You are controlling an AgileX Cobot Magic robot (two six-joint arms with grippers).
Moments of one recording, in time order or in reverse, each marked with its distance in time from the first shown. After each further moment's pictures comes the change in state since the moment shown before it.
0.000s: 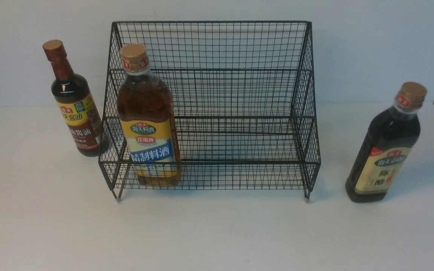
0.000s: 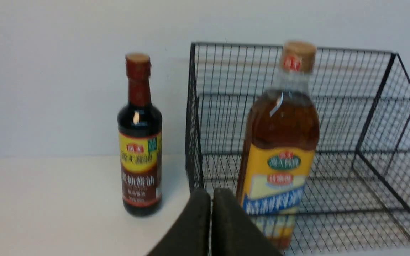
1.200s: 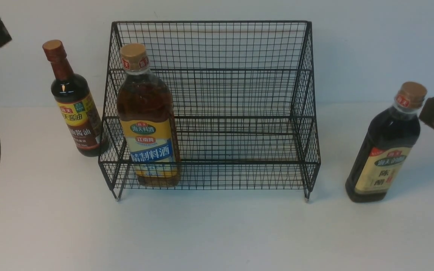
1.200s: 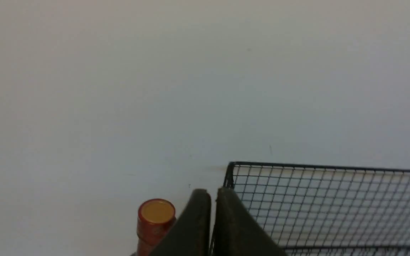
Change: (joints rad) right arm 0.000 0.000 0.000 -0.010 0.096 -0.007; left arm 0.523 0.860 -0.351 1.093 -0.861 -1.097
